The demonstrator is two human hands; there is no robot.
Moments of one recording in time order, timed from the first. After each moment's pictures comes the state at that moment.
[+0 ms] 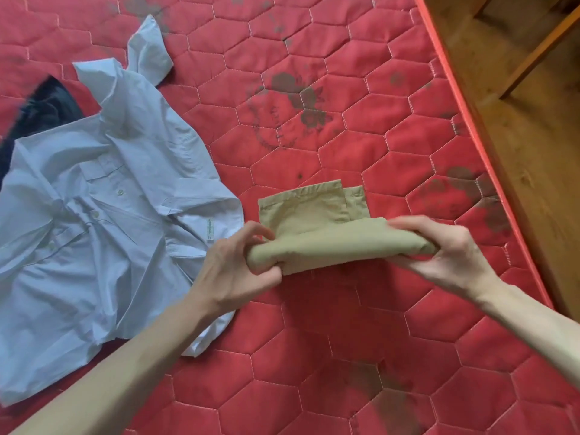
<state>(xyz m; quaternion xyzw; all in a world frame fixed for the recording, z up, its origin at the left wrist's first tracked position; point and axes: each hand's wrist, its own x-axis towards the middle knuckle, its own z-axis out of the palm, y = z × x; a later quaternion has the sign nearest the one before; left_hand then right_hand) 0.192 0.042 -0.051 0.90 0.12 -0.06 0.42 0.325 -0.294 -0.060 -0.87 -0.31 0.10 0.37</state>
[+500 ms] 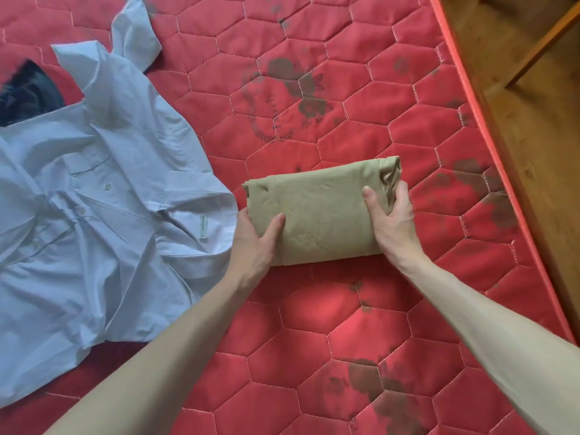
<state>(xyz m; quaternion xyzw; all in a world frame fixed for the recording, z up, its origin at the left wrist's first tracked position) 0.231 0.011 -0.122 0.75 0.38 -0.07 0.53 0.340 -0.219 -0.138 -0.86 0.02 0.11 0.49</state>
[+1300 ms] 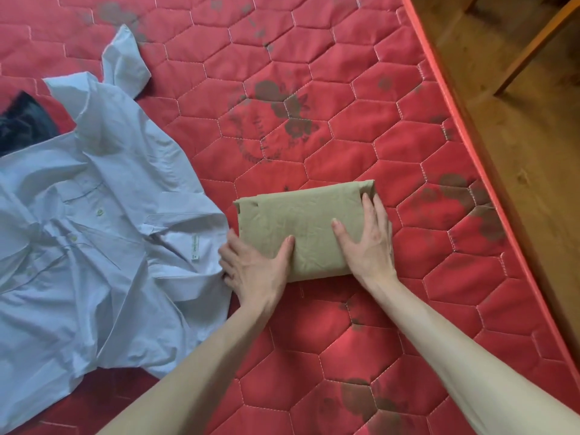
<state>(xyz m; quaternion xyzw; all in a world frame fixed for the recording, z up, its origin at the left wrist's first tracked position) 0.245 -0.031 -0.123 0.81 0.49 -0.07 0.31 0.328 -0.201 -0.136 -0.94 0.01 0.12 0.33</state>
